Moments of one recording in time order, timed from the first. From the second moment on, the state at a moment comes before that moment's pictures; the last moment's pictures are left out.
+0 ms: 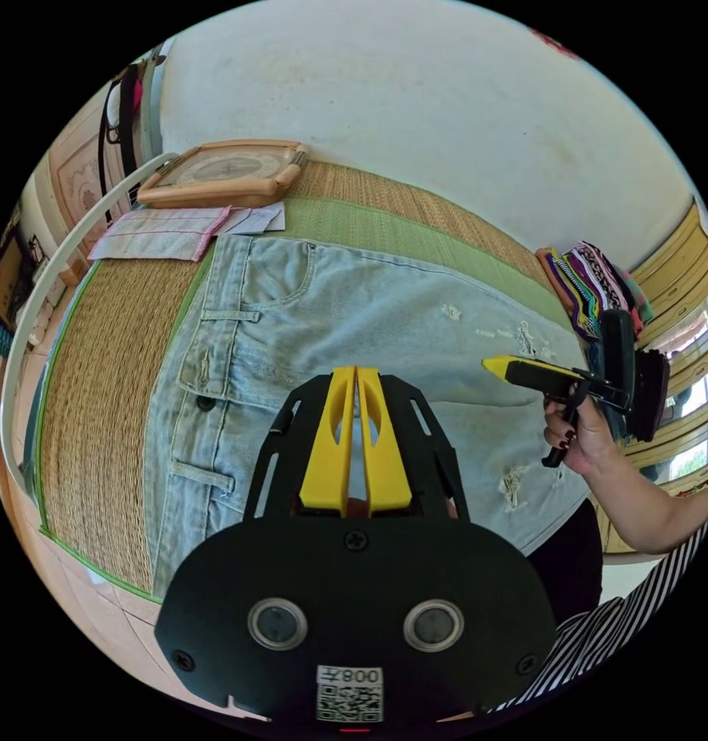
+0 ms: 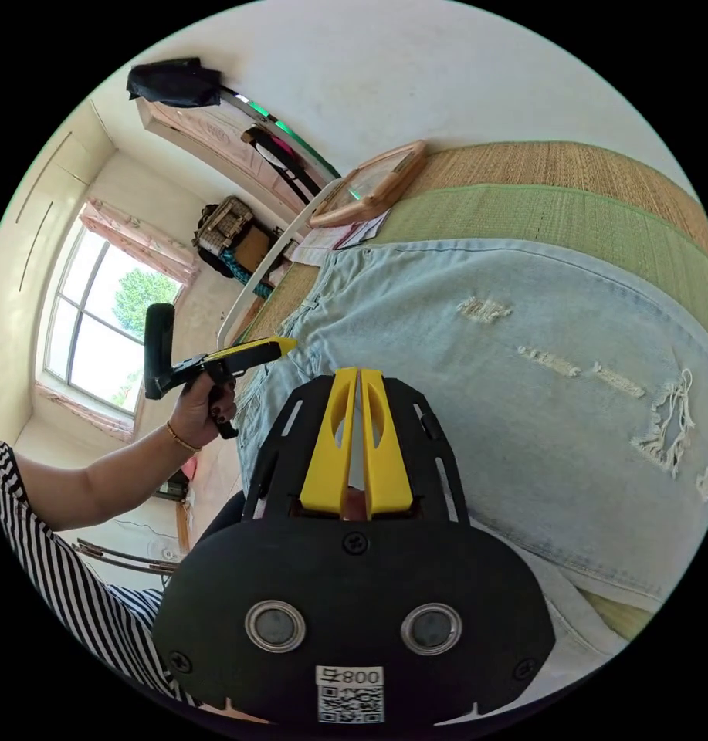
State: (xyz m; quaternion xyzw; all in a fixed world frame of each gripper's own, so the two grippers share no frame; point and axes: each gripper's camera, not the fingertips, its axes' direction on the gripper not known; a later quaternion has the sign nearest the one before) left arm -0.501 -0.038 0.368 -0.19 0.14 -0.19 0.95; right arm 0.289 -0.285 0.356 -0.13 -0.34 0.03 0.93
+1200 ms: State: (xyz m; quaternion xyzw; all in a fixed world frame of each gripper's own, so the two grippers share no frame) left arm 0.004 -0.372 0.600 -0.16 0.46 0.17 0.86; right arm 0.611 -0.092 0.124 -0.11 0.15 0.28 0.94
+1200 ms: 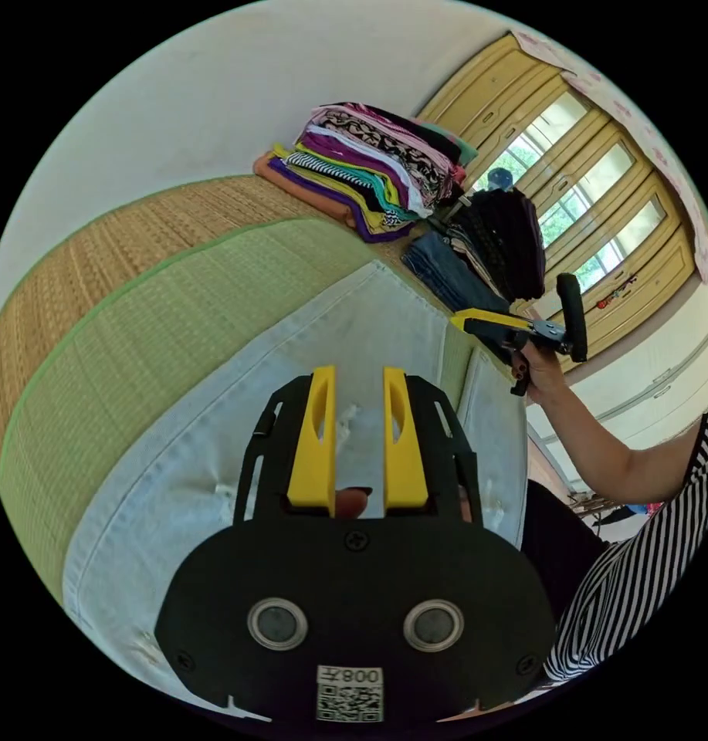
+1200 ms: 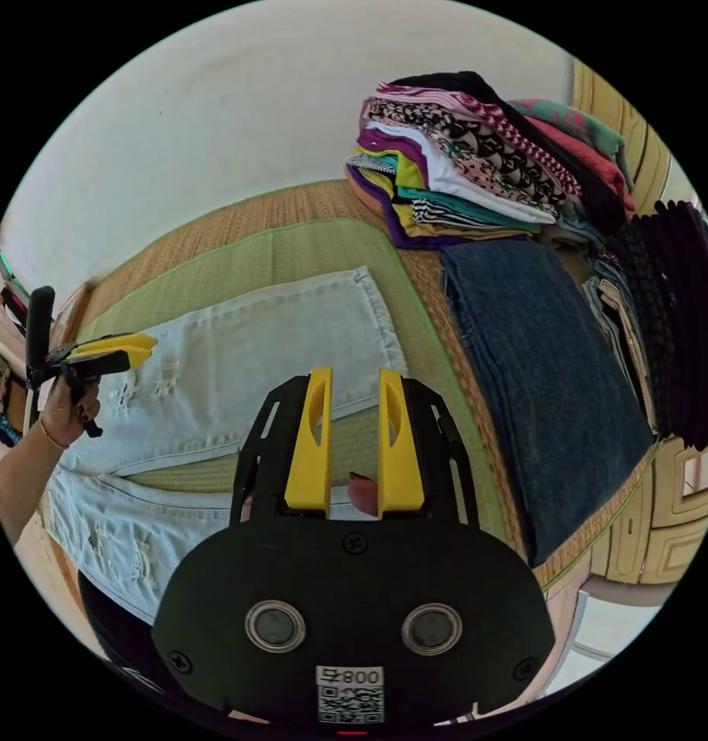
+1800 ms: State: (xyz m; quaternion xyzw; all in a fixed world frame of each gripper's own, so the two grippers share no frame) left arm 0.199 -0.458 0.636 -0.16 0.34 0.27 0.89; right arm 0.655 -0.043 0.089 -0.10 0.07 0.27 0.95
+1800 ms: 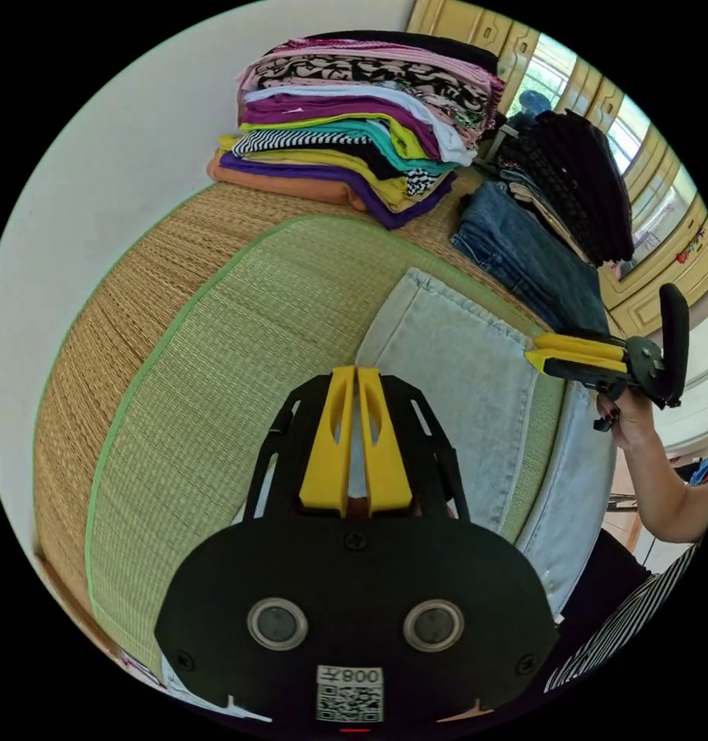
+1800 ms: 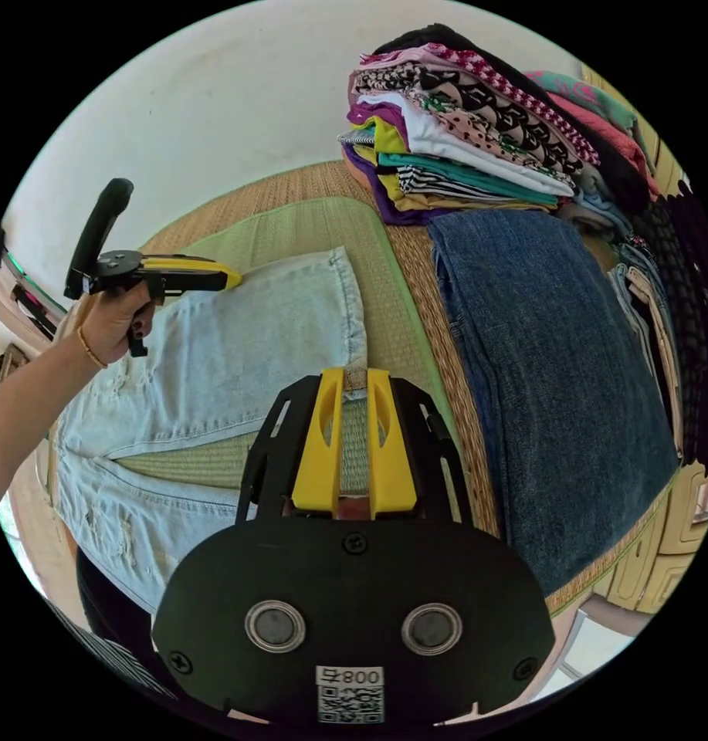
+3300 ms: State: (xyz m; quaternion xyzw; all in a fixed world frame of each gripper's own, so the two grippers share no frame) left arm 0.153 -0.335 0.503 -0.22 0.40 0.28 0.85; right arm 0.665 0.091 -0.003 -0.15 0.06 0.37 0.91
